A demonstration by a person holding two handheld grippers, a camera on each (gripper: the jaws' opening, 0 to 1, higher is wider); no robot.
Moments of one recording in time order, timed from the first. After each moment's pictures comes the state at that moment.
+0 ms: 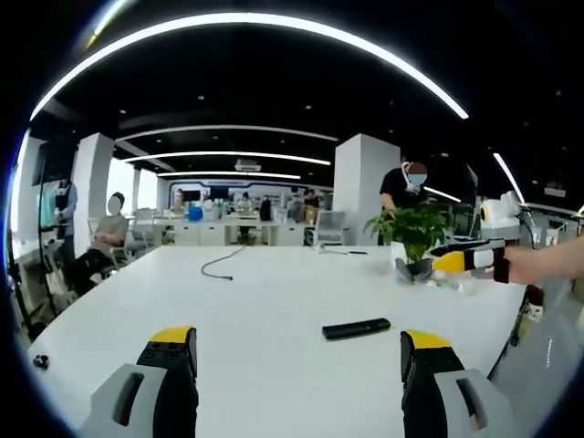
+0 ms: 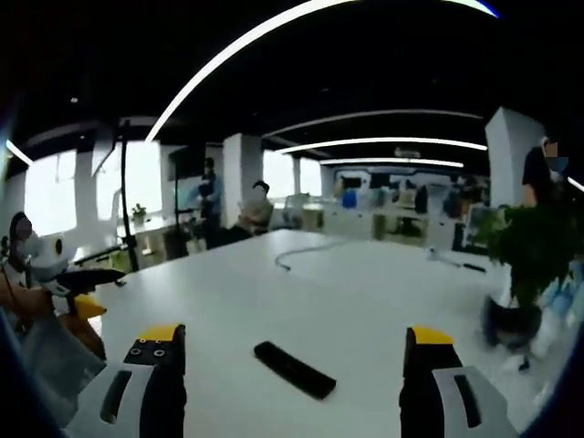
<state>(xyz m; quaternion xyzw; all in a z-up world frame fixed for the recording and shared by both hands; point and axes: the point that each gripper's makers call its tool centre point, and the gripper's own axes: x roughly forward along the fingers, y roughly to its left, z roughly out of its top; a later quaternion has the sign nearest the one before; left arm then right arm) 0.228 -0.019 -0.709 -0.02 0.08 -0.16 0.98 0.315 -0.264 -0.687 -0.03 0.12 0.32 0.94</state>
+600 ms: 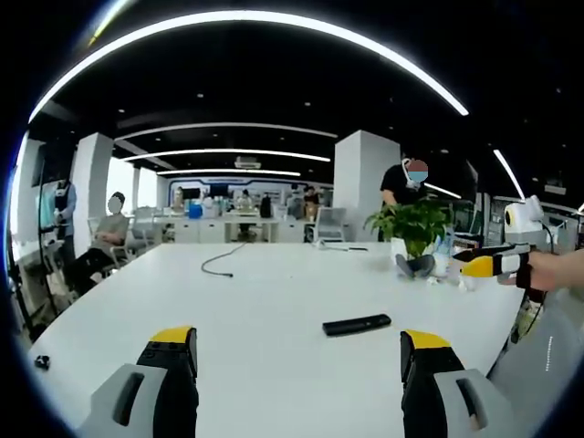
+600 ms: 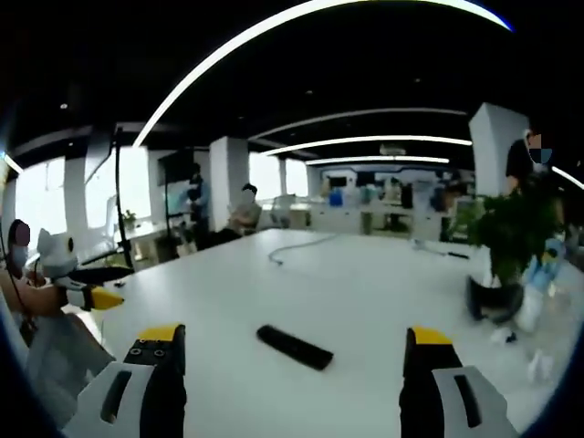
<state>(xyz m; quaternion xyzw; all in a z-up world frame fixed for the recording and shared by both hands) 0.228 -0.020 -0.712 -0.01 0.09 -0.16 0.98 0.273 -0.289 -0.699 -0.01 0.12 0.29 0.95</state>
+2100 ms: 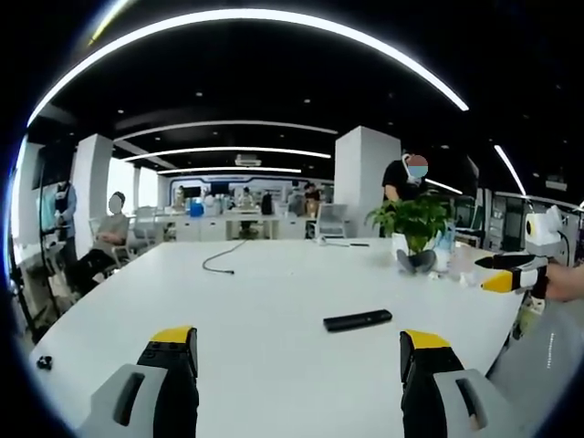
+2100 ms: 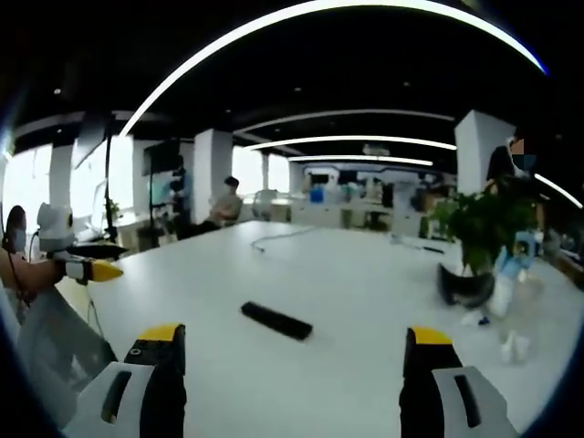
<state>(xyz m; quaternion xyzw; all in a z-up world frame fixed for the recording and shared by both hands) 0.225 -0.022 -0.716 -0.01 0.10 -0.16 0.98 0.242 -0.322 -0.717 -0.04 0.13 0.25 0.96</state>
